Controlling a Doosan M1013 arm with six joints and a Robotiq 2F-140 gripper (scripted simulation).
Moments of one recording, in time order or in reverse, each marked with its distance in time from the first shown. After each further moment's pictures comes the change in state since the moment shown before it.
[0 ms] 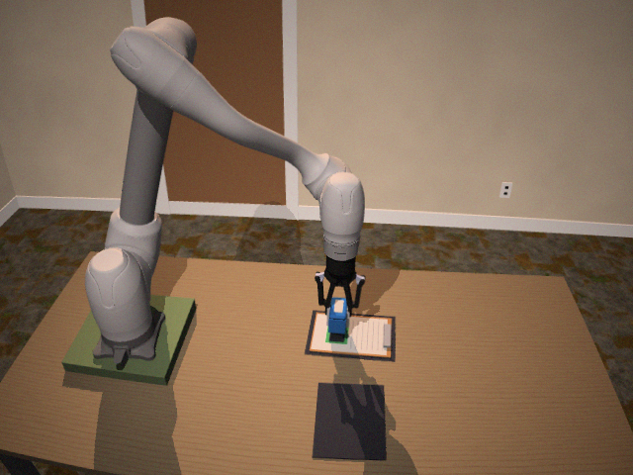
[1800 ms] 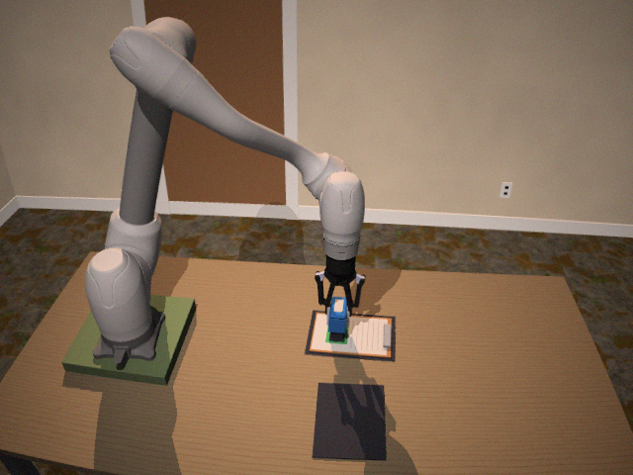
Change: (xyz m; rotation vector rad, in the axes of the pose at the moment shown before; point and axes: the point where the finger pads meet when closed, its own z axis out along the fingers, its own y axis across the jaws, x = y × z) arm 0.000 0.000 -0.002 0.000 0.000 0.000
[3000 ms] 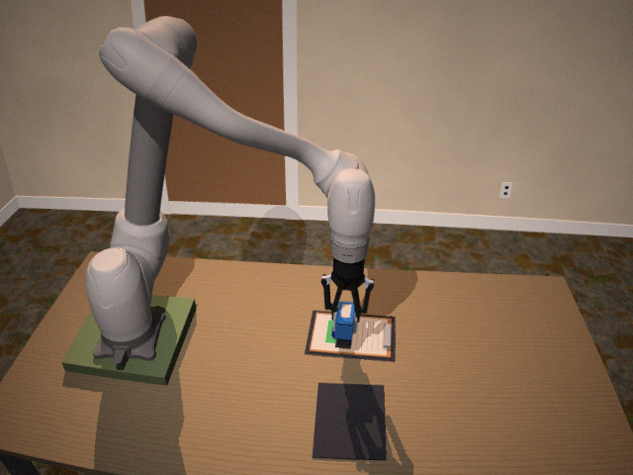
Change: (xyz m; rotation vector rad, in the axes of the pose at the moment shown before) arm -0.063 0.023 -0.038 0.000 -0.001 0.034
